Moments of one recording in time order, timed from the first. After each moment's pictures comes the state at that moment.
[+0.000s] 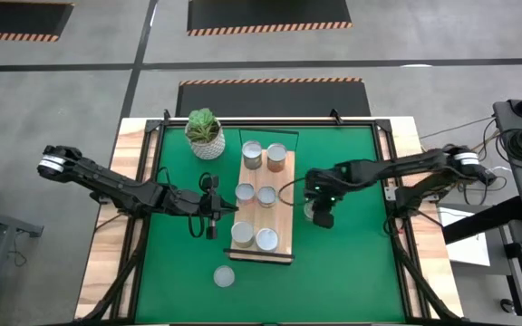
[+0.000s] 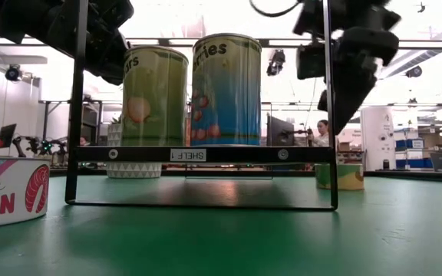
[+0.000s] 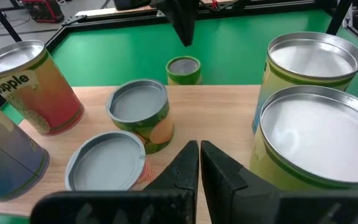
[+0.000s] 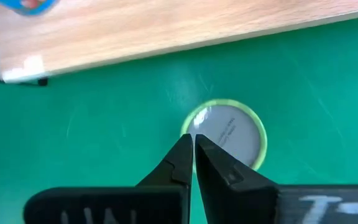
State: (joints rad) left arm -0.24 1.17 0.51 0.21 -0.31 -0.04; right arm -0.03 1.41 0.92 -0.65 -0.21 0.22
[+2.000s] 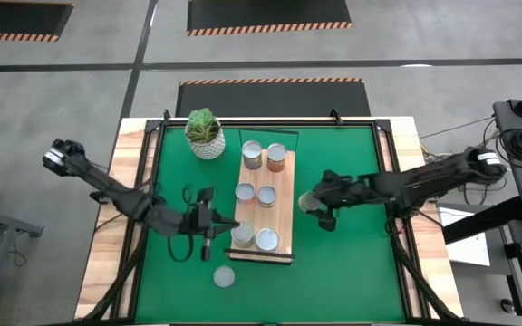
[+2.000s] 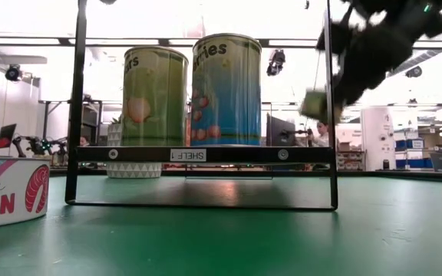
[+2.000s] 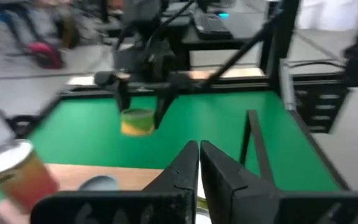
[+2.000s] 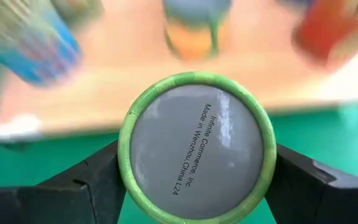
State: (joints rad) left arm -0.53 1.18 0.82 0.08 -0.57 -0.12; right arm 0.11 1.17 0.64 -0.23 0.14 0.22
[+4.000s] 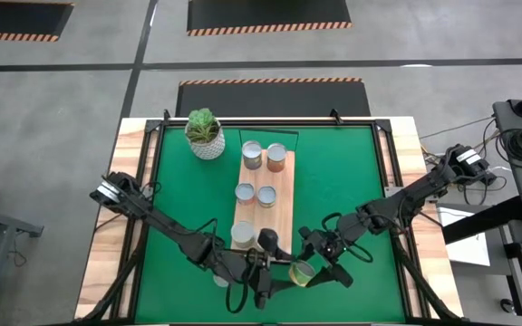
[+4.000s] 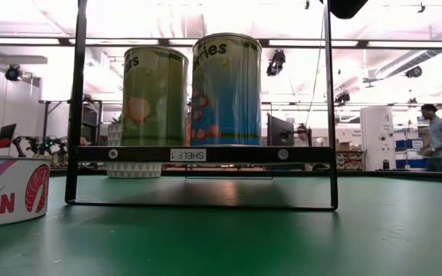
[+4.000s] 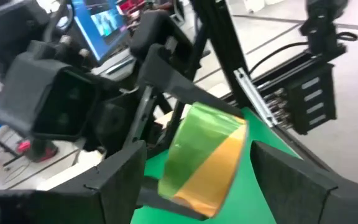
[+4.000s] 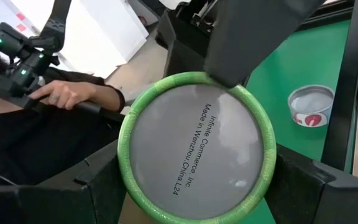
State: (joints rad) left arm -0.54 1.86 1.37 0.32 -0.44 0.38; right arm 0.46 1.38 0.82 0.35 -0.26 0.48
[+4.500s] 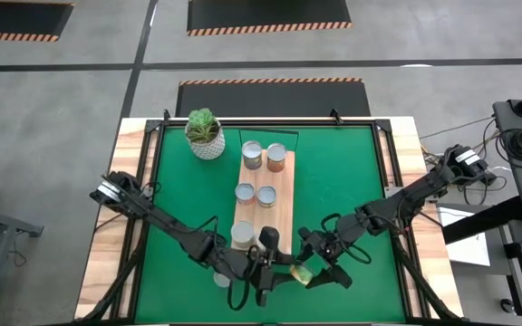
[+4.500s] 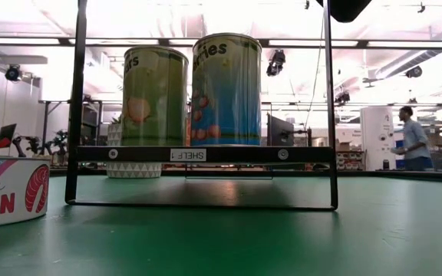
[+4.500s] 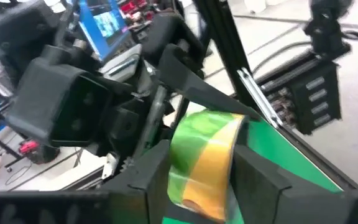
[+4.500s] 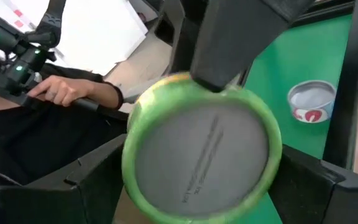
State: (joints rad) left arm -0.53 1.86 1.37 0.32 -0.43 0.38; right arm 0.46 1.39 0.82 0.35 -0.26 0.47
